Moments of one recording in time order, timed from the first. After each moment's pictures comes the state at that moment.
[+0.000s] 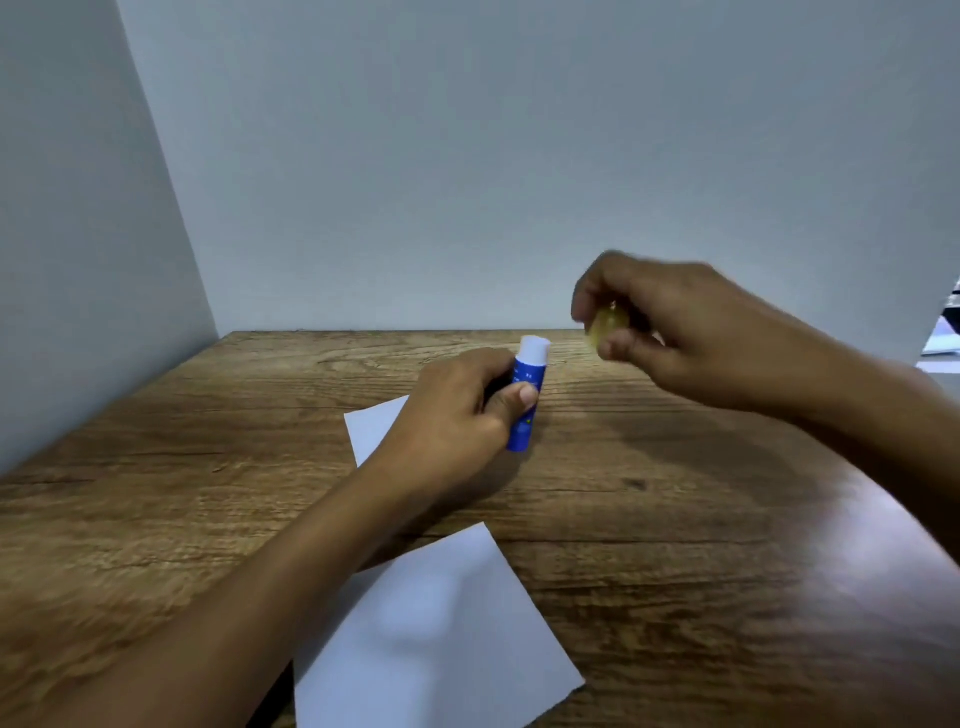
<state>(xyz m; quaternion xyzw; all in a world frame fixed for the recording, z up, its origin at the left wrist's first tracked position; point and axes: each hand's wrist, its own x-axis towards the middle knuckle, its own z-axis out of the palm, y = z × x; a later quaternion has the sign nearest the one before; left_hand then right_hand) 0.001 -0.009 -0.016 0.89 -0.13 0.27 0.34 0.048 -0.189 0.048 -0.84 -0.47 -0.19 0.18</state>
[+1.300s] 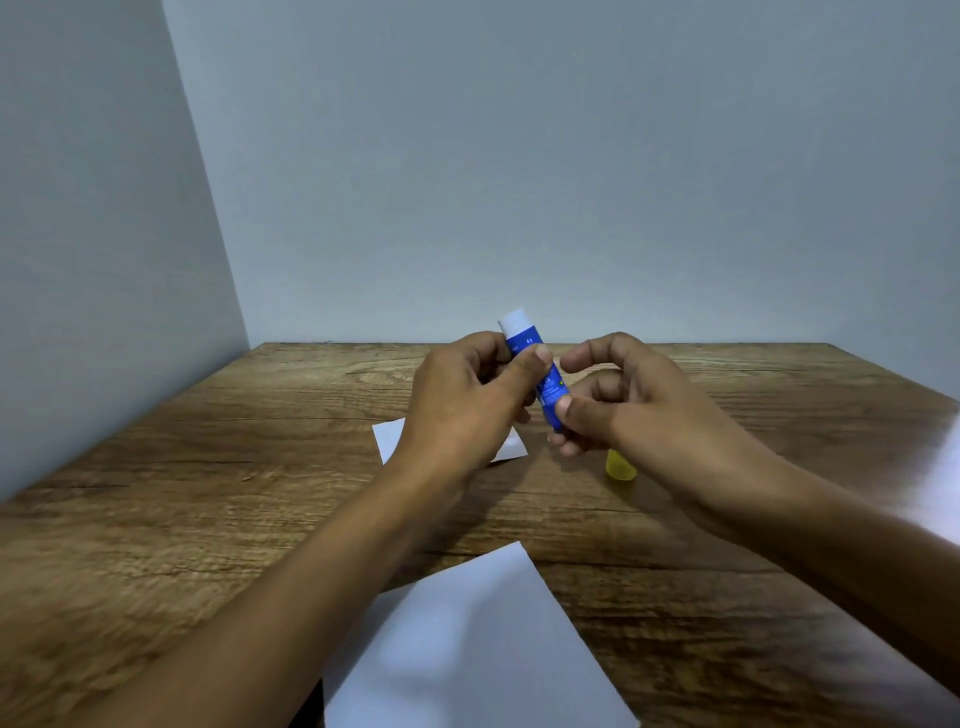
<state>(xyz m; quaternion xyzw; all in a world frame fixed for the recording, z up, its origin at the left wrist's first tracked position) 0.005 -0.007 -0.008 0.74 -0.05 0.29 0.60 0.031 -0.141 -0.006 -0.74 -0.27 0.03 0.61</state>
